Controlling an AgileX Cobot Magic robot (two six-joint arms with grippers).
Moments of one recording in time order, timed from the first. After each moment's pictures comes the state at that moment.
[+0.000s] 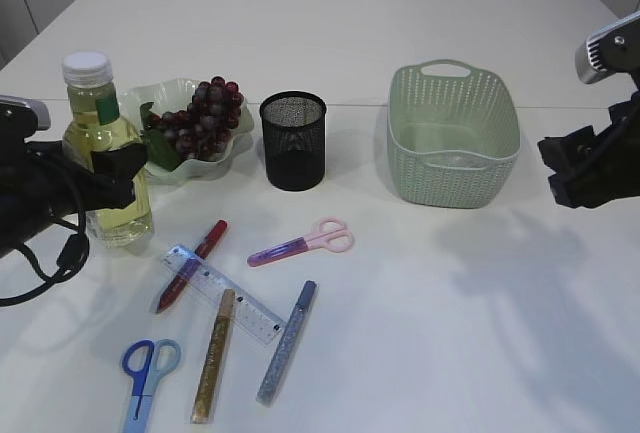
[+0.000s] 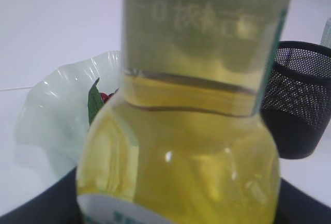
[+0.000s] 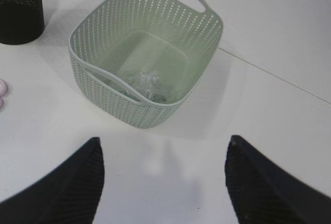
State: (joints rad) left arm -0.14 1.91 -0.57 0.16 -1.07 -0.12; right arm 0.32 1.21 -0.64 -1.39 0.25 1.13
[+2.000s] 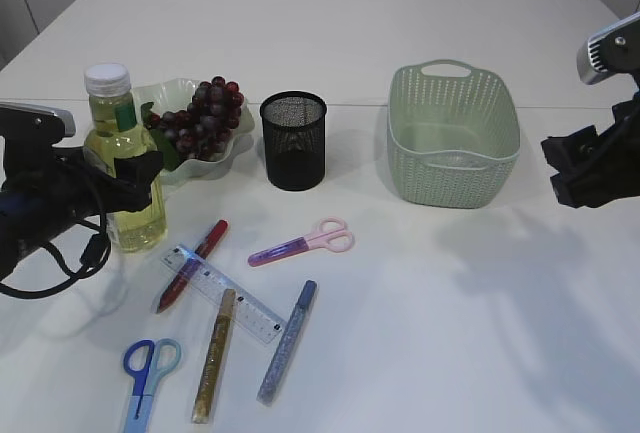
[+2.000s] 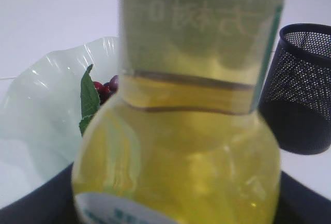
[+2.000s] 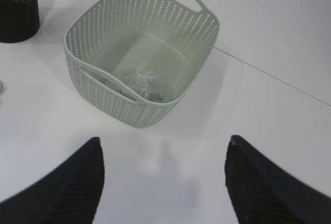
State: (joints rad) left arm -0.14 2.03 -0.66 0.17 -1.08 -0.12; right arm 0.32 1.21 -0.64 -1.41 0.26 1.13
